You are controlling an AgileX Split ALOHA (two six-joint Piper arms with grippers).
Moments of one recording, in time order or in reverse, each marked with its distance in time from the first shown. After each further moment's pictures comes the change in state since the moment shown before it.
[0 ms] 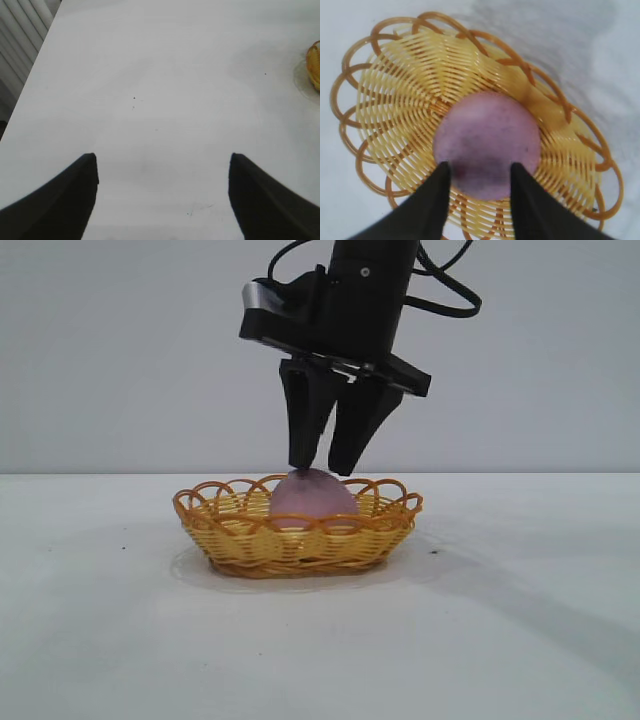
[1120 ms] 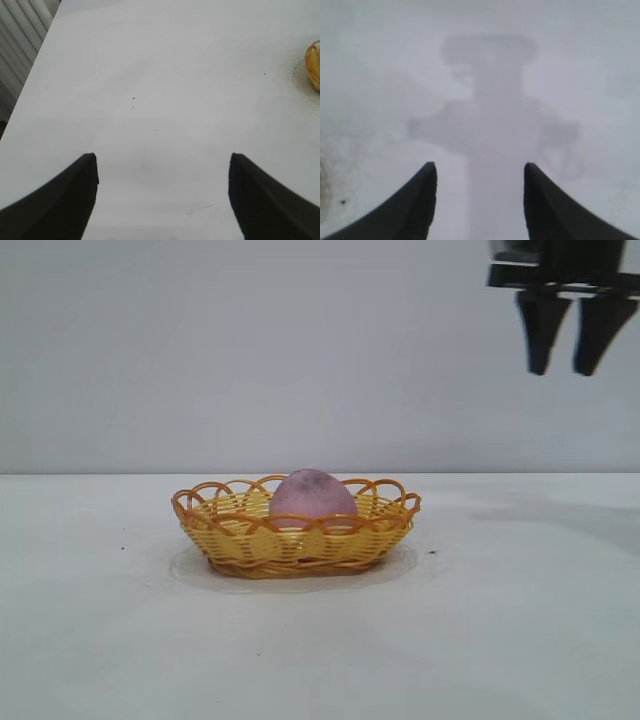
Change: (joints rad) left arm 0.000 0.000 0.000 0.000 0.000 0.000; right arm -0.502 -0.102 -0.118 -0.222 0.043 0.163
